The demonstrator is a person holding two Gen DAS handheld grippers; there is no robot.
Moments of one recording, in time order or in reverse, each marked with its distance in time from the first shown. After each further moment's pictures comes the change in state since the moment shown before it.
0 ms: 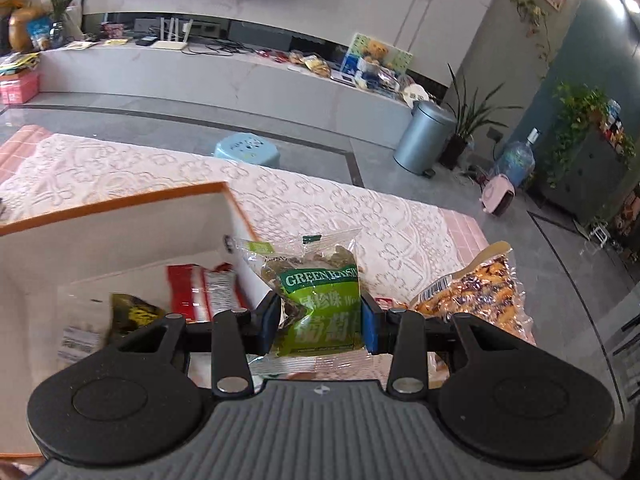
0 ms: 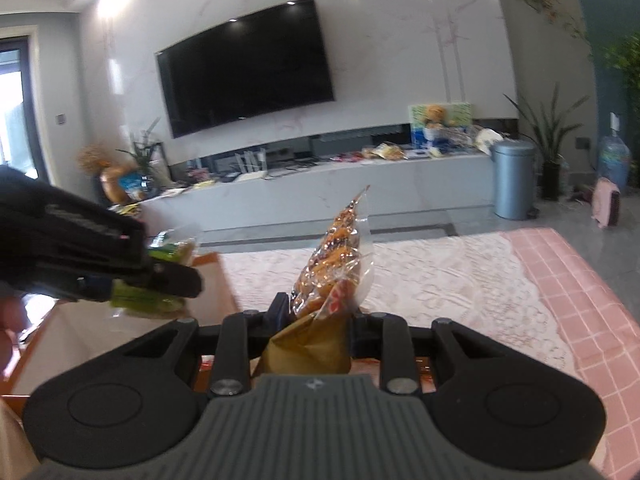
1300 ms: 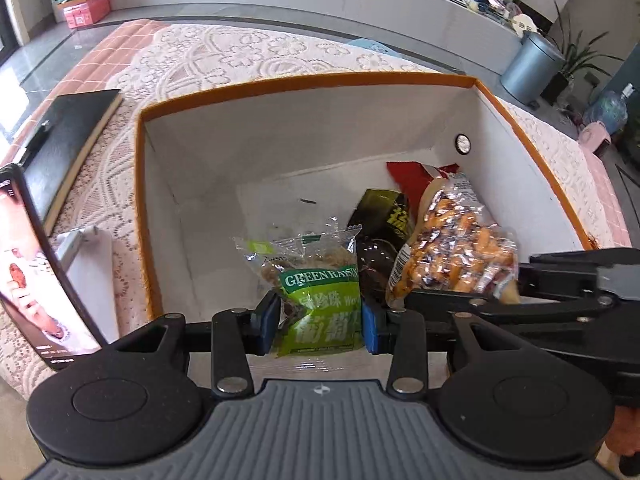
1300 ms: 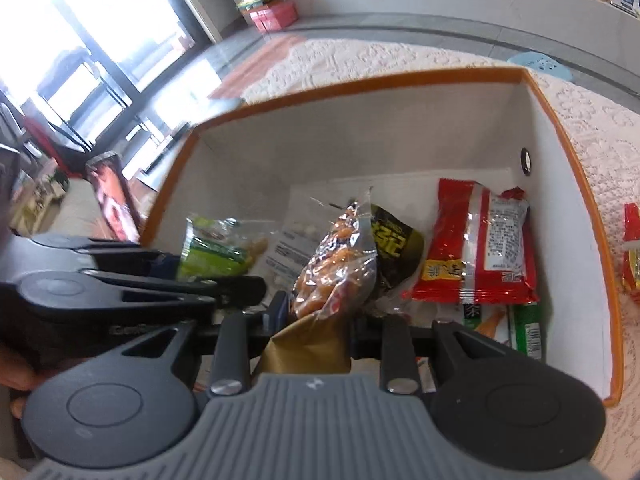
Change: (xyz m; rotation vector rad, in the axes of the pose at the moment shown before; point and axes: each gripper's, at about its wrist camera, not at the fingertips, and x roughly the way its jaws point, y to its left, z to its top) left arm 0.014 0.171 -0.027 -0.065 0.297 0.217; right arm 0.152 0.169 -0.004 -0.165 0.734 0.436
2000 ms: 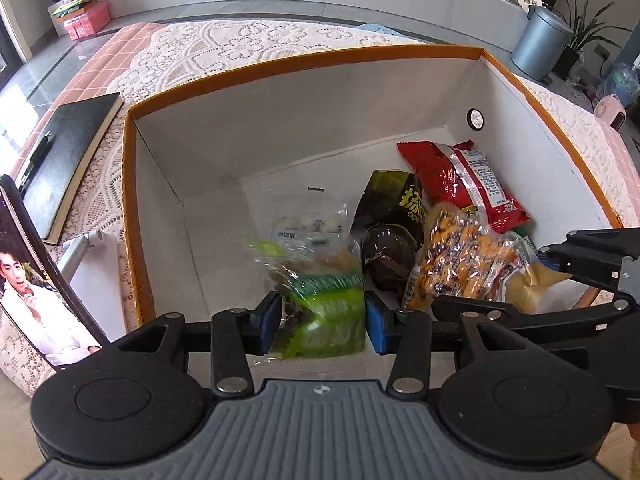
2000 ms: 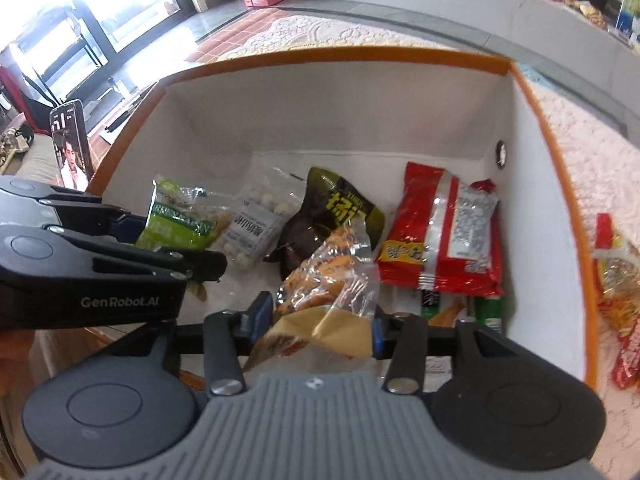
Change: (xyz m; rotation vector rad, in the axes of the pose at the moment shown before) left arm 0.012 -0.011 0.001 0.051 0.029 0.075; right arm 0.020 0.009 -0.014 -0.105 0.036 -0.132
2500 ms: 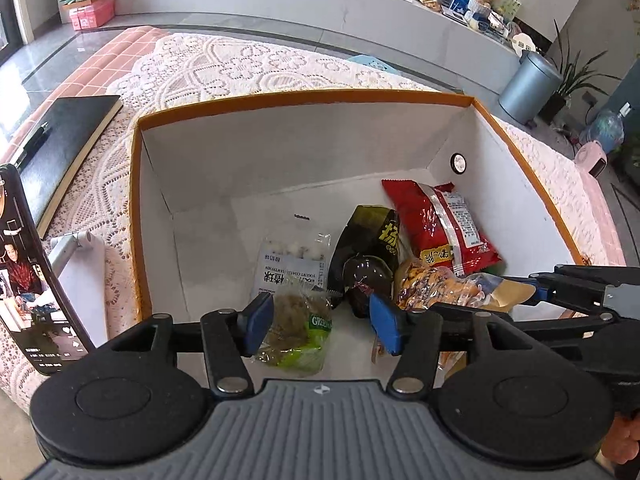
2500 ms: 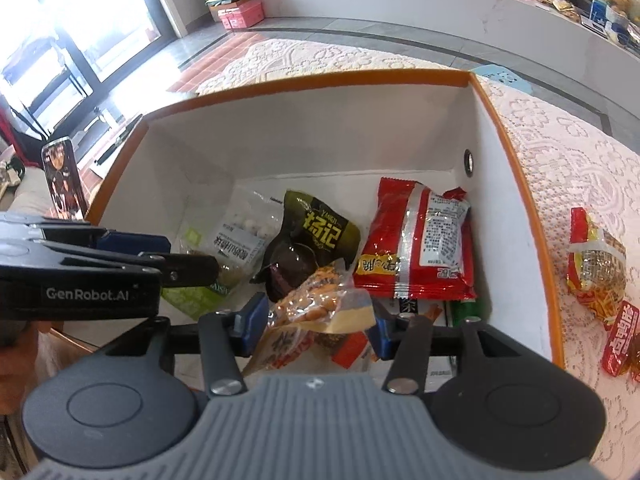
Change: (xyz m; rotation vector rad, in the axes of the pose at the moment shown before) left arm -0.012 0.008 0.001 -0.091 -0.083 -0.091; right arm -0.022 -0.018 -0.003 0.083 -0.054 -0.012
